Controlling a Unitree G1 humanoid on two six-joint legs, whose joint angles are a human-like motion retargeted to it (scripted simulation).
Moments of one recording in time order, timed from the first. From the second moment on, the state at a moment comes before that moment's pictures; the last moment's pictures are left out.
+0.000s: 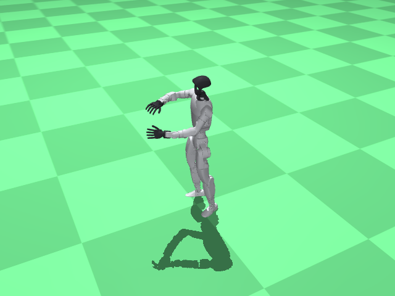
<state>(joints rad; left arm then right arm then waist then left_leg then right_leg) -0.75 0.38 -0.57 0.71 -0.06 -0.19 0.20 -1.18 -0.71 0.91 0.26 -0.59 -0.10 -0.18 0.05 -0.17 0.04 0.19 0.06 0.56 0.01 -0.19 -0.15 0.05 -0.16 -0.22 0.08 -0.02 0.26</state>
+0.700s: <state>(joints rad) -0.73 0.37 -0.55 0.70 -0.23 -0.20 0.28 -1.14 -0.59 0.49 0.18 0.42 -0.22 -0.47 0.05 -0.17 0.05 0.18 0.06 0.54 0.00 -0.18 -0.15 0.05 -0.16 -0.24 0.07 -0.01 0.25</state>
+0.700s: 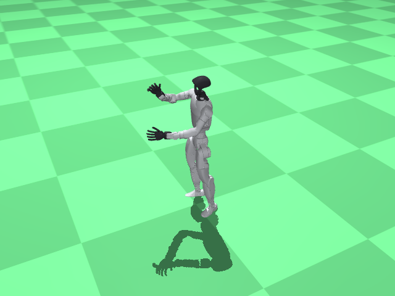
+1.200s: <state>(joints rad) -0.73 0.33 -0.62 0.73 -0.16 -0.22 0.28 -1.06 -0.45 0.54 0.10 0.44 -0.26 -0.42 0.04 -0.17 0.04 0.17 0.06 0.54 0.01 -0.18 -0.14 0.05 -0.16 -0.24 0.07 -0.01 0.25</state>
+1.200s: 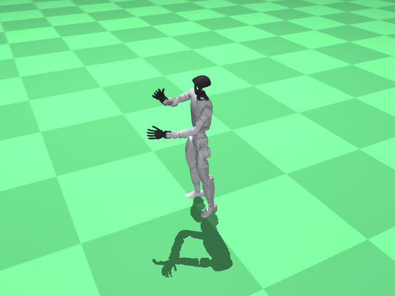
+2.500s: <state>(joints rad) -0.79 0.25 -0.61 0.72 -0.10 -0.24 0.30 -0.75 -0.40 0.47 0.01 0.39 -0.29 -0.37 0.08 -0.17 0.06 0.18 0.06 0.53 0.01 -0.18 -0.14 0.06 -0.16 -0.25 0.08 -0.03 0.26</state>
